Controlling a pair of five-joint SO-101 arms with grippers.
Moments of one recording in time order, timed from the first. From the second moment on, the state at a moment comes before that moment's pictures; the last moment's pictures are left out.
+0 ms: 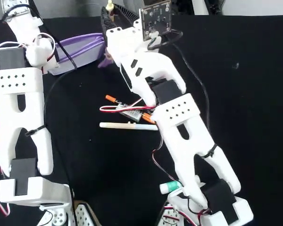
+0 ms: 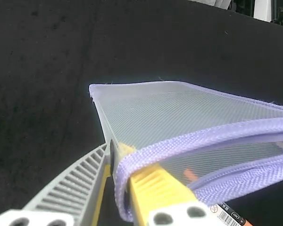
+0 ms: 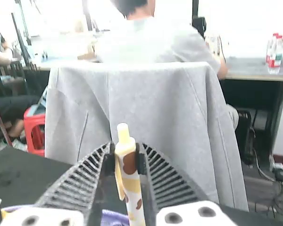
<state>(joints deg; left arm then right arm) -11.4 -3.2 -19.2 78.9 7.7 -25.3 -15.0 14.5 7.2 -3.6</state>
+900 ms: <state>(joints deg) -11.4 -3.6 -16.2 76.9 7.7 -33.1 -22.7 36.8 -25.0 -0.7</state>
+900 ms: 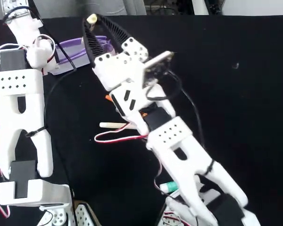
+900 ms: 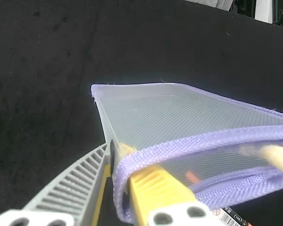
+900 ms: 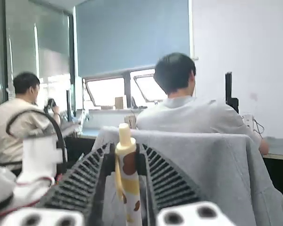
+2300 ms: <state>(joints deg) -15.6 -4.4 -12.0 69.8 7.7 -33.9 -42.2 16.1 44.0 25.2</state>
